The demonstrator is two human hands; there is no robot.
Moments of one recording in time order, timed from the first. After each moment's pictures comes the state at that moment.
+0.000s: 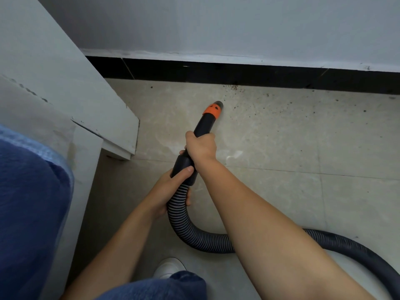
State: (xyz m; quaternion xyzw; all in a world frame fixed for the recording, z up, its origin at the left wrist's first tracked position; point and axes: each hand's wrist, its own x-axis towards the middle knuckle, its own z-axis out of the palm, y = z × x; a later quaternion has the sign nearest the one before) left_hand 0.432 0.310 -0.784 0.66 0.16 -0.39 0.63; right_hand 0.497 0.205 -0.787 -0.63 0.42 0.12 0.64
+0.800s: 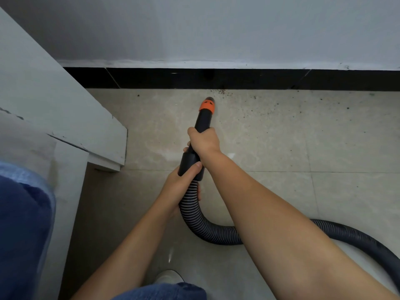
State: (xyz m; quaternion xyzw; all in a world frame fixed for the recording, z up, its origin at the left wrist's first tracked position) left_hand 0.443 0.267 -0.786 0.66 0.17 -0.36 0.64; right_hand 0.516 0.173 -0.785 -0.64 0.41 0.11 0.63
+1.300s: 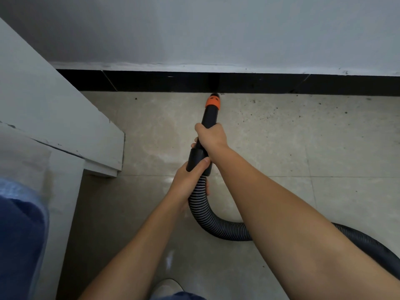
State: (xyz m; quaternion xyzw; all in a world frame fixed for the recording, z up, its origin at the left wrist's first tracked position) left_hand 0.462 0.246 -0.797 0.65 0.17 -0.36 0.65; right_hand 0.534 0.149 -0.792 -0.65 0.41 0.09 0.63
